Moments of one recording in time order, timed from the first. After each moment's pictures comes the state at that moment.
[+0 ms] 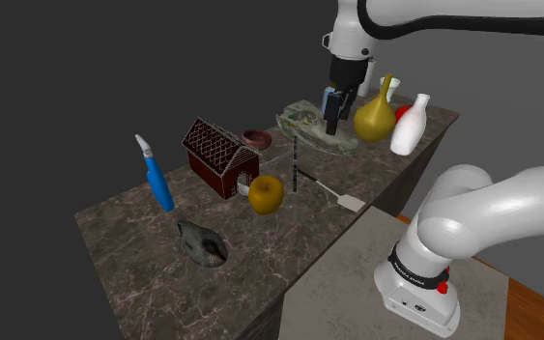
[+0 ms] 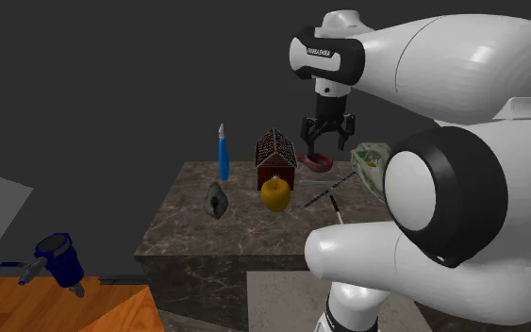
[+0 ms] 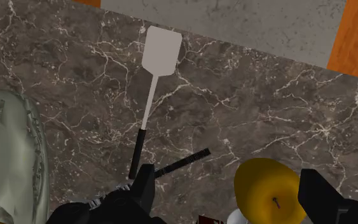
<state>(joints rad) -0.01 -0.81 0.02 -2.42 0.01 1.58 -0.16</state>
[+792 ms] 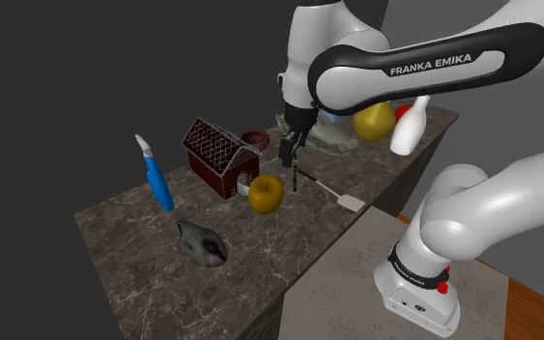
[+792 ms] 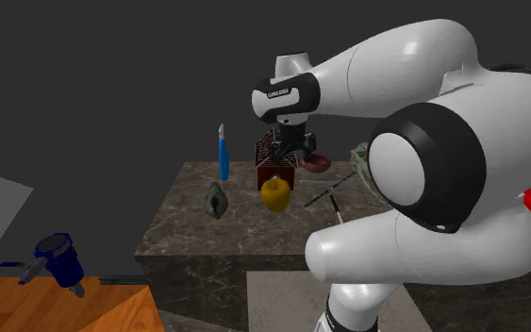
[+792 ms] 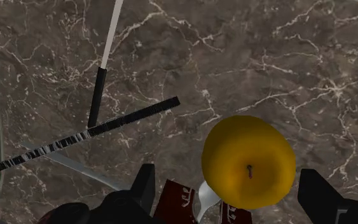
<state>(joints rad) 0.05 -0.67 0.21 -2.55 0.03 1.98 -0.04</state>
